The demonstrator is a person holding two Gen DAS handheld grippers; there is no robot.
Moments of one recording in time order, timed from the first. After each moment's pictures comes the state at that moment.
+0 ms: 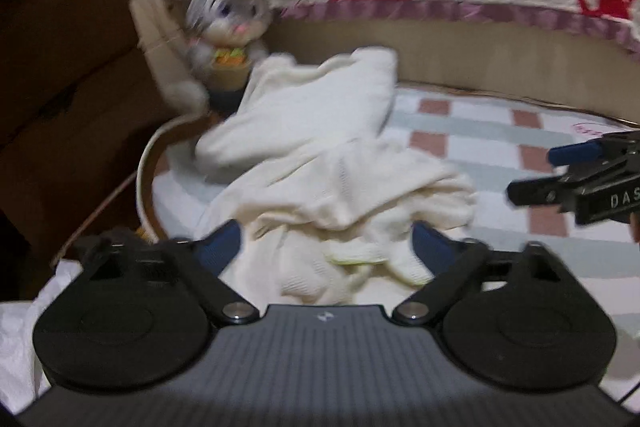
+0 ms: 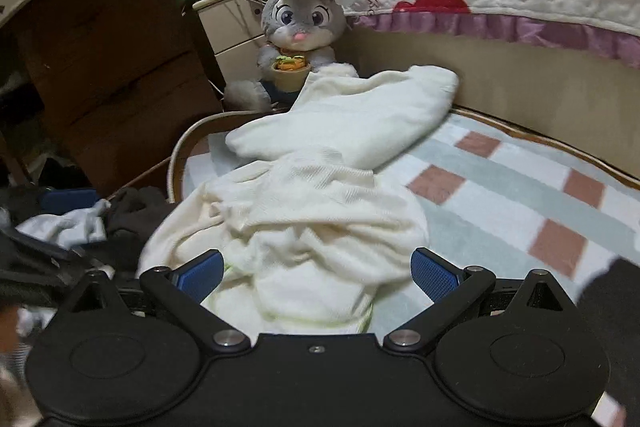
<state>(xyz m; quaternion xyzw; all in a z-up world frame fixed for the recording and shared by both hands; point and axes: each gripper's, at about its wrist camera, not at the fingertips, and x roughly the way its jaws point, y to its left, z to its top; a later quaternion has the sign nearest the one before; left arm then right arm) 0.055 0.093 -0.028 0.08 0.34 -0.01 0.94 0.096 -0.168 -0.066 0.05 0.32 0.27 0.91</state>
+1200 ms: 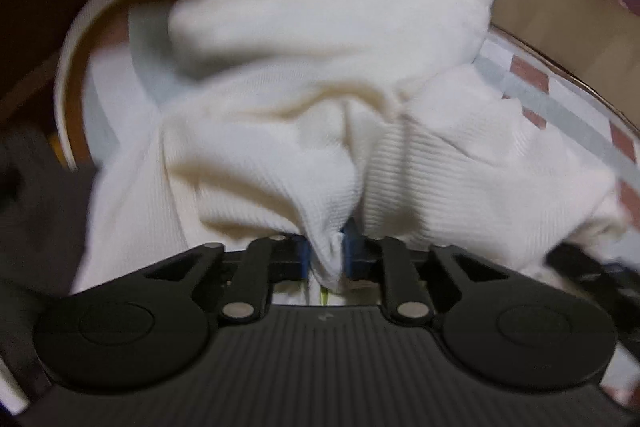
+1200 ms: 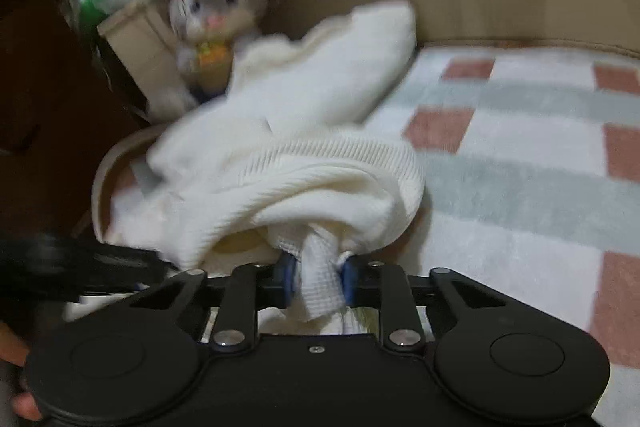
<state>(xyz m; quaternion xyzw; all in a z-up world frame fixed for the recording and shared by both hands) 0.193 0.089 -0.125 -0.02 0.42 0.05 0.91 0.160 -0.125 -0.150 0.16 0.32 0.21 0.91</state>
